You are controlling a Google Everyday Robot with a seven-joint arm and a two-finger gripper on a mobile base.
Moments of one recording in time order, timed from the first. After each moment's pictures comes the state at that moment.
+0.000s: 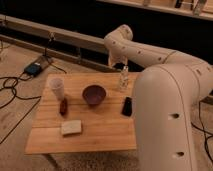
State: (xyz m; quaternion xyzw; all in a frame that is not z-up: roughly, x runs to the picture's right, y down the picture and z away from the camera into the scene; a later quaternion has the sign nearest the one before) arm 0.090 -0.142 0.866 -0.08 0.11 0.63 0.77
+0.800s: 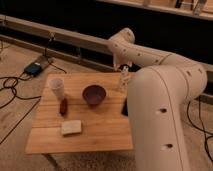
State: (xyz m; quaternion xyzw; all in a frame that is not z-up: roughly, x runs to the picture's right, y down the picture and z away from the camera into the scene) arm 0.121 -0.128 0.899 -0.07 0.16 0.62 0.77
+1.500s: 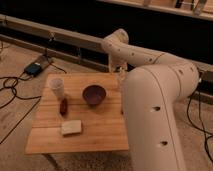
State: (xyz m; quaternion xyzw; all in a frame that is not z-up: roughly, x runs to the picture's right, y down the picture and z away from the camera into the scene) arm 0.082 -0.107 0.882 -0.12 0.17 0.59 0.78
